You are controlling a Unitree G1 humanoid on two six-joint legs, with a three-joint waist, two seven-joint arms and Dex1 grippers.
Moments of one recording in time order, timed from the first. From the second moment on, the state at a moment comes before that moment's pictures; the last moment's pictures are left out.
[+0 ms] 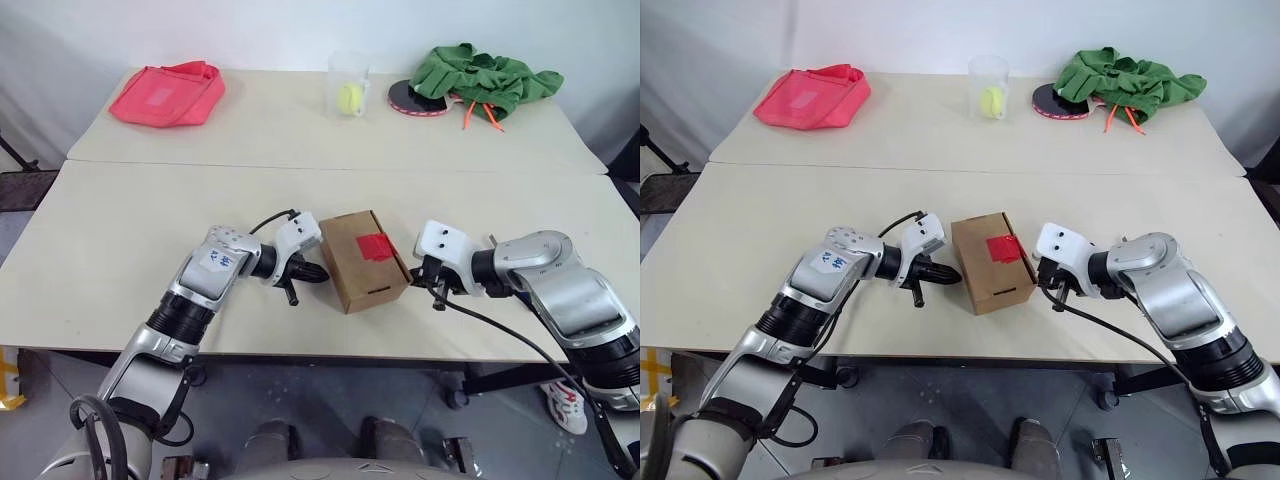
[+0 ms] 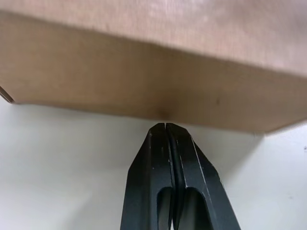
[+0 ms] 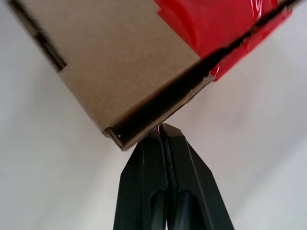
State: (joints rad) left arm -0.82 0.43 -0.33 0.21 -0.11 0.76 -0.99; right arm -0.59 -0.85 0.26 -0.28 0.14 0.84 1.08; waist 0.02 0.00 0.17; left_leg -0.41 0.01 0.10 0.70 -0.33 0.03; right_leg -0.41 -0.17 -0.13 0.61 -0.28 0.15
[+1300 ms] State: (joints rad) left arm -1.01 0.60 -0.27 0.41 -0.11 0.47 -1.22; right arm -0.52 -1.02 0.07 -0.35 0.16 0.84 0.93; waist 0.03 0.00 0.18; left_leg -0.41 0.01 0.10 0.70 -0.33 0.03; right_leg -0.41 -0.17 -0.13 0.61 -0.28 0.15
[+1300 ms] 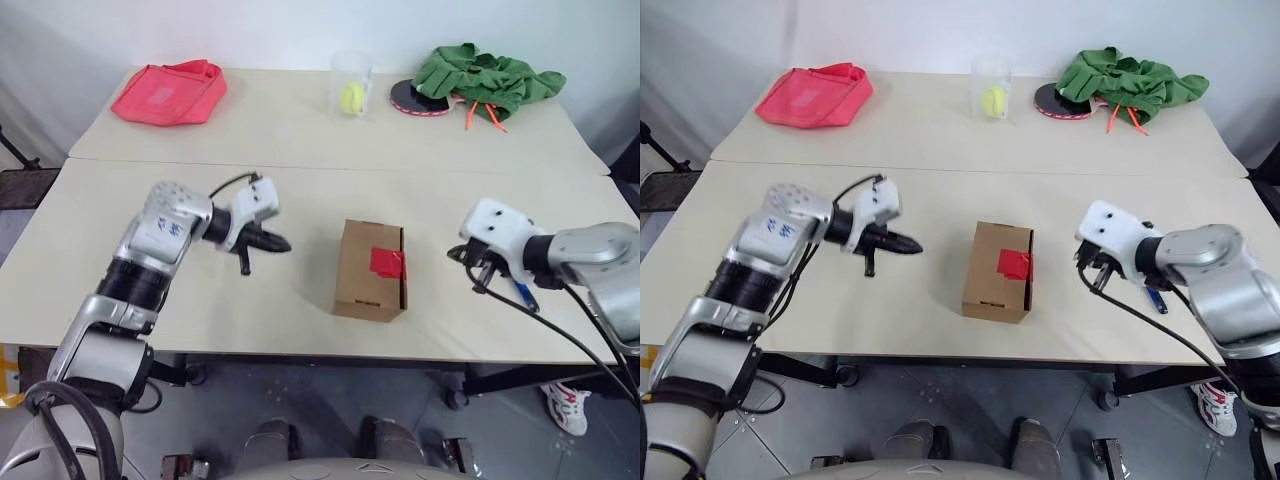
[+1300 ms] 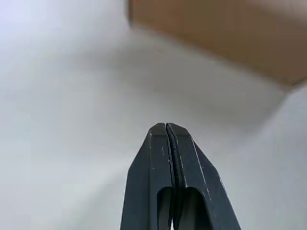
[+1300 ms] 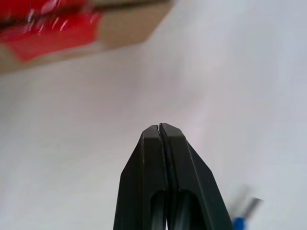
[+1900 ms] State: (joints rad) left arm -1.18 0.37 -0.40 0.70 -0.05 0.24 -1.39; right arm -0.66 -0.74 -0.05 -0.62 0.36 1.59 0.62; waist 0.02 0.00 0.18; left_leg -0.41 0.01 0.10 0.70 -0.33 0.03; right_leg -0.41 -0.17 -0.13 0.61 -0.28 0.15
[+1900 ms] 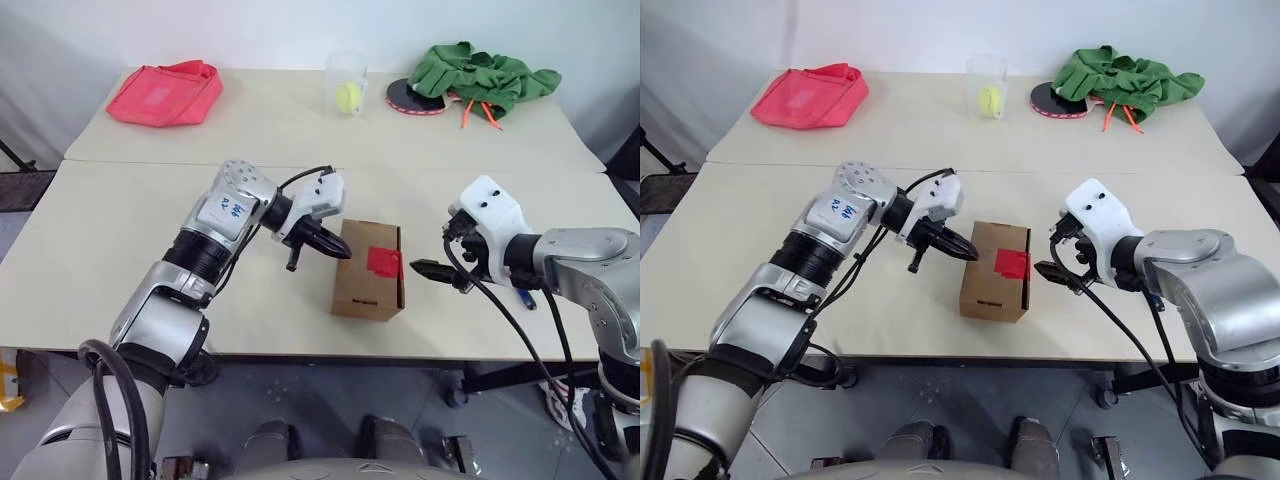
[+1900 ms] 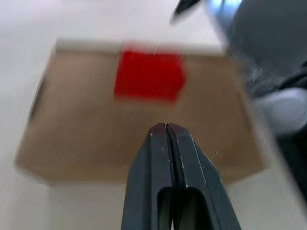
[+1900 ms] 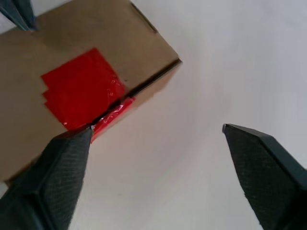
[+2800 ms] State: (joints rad) left arm -1.29 0.26 -0.38 0.94 0.08 0.03 -1.37; right arm -0.60 -0.61 -0.12 -0.55 0.62 1.60 0.21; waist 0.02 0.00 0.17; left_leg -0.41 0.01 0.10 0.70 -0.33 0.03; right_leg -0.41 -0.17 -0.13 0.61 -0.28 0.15
